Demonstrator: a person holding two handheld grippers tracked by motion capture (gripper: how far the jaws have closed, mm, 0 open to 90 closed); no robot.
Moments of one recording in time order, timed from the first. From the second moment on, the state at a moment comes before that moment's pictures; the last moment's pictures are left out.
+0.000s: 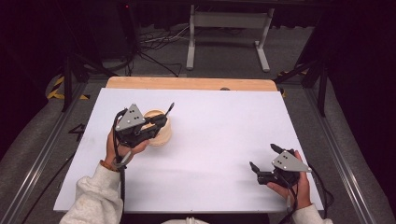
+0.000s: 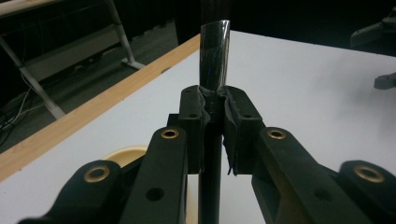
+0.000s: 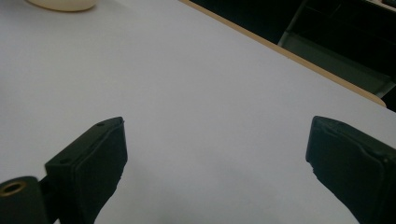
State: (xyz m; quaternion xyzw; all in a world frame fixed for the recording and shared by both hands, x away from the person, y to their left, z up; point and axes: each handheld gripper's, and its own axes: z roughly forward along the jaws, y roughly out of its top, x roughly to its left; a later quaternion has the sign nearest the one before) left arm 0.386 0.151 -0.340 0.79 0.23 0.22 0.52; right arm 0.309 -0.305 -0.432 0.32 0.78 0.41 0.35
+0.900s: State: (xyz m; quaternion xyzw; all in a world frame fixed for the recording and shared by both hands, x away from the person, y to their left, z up) left arm 0.437 0.174 -0.368 0.74 0.25 0.21 0.59; right arm 0.308 -0.305 -0.434 0.33 0.78 0.41 0.35
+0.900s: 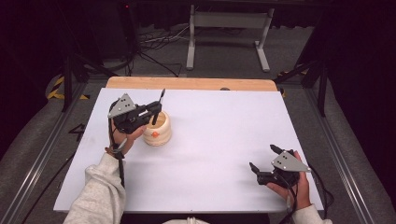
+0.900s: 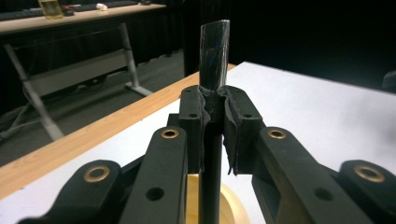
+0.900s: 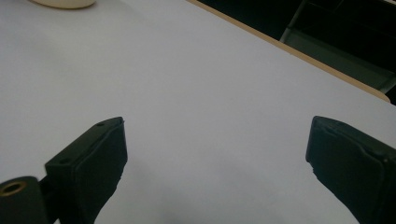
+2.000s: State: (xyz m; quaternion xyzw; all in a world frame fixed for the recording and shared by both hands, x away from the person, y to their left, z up) left arm 0.443 0.177 -0.409 0.76 0.28 0.20 0.55; right arm 0.304 -0.307 -0.431 0.32 0.78 0.41 0.35
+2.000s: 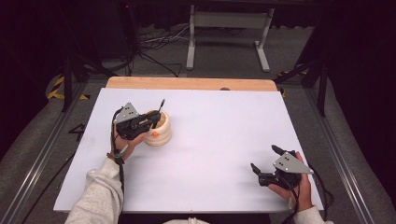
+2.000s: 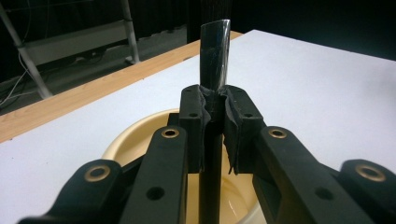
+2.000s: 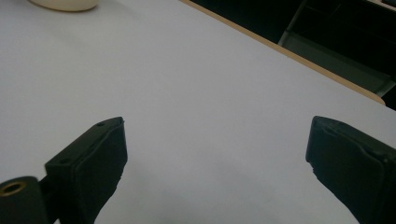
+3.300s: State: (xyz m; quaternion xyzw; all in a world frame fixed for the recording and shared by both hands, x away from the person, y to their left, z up) left arm 0.443 0.181 -0.413 0.77 0.28 0.21 0.53; right arm 0.304 -0.307 -0.431 0.32 0.78 0.41 0.35
